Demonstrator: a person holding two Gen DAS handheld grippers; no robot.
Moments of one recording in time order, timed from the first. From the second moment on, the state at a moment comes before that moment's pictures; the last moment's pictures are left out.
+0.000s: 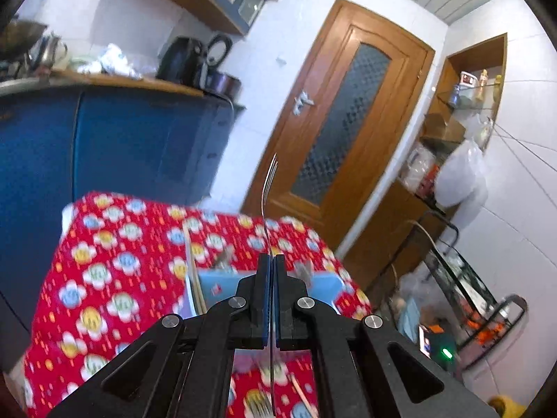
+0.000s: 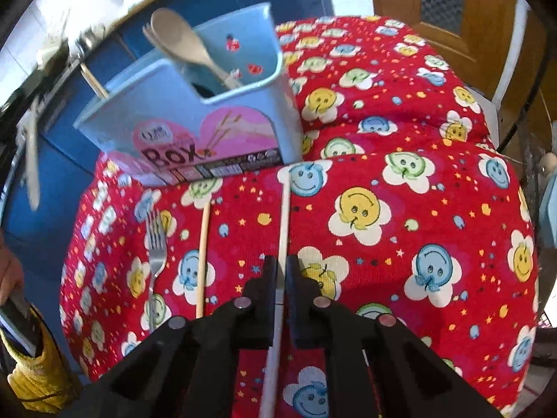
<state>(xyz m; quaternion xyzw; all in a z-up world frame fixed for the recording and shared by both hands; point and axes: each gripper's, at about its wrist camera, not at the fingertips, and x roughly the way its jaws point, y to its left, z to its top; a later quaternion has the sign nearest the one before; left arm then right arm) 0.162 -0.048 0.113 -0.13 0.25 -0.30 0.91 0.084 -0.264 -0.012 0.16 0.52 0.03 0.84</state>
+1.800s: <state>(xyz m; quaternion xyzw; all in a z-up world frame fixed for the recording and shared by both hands) 0.185 -0.096 0.052 -0.06 0.15 -0.15 0.98 0.157 -0.253 0.059 0.07 0.15 0.05 0.99</state>
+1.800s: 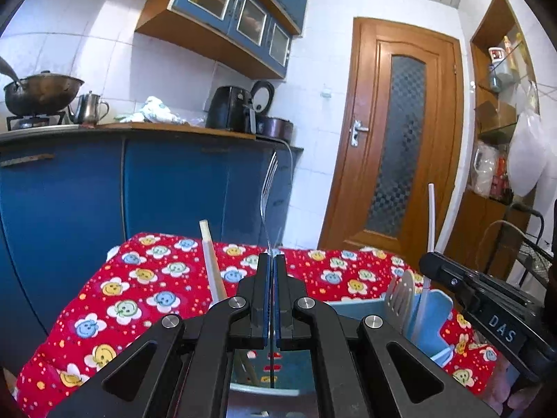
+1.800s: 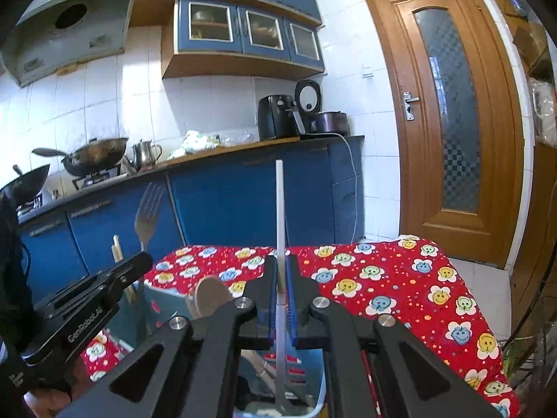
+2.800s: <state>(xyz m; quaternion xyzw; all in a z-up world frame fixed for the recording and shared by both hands) 0.132 -0.062 0.068 -0.08 0.26 -0.16 0.95 0.071 -0.245 0.086 0.09 0.19 0.05 0.98</state>
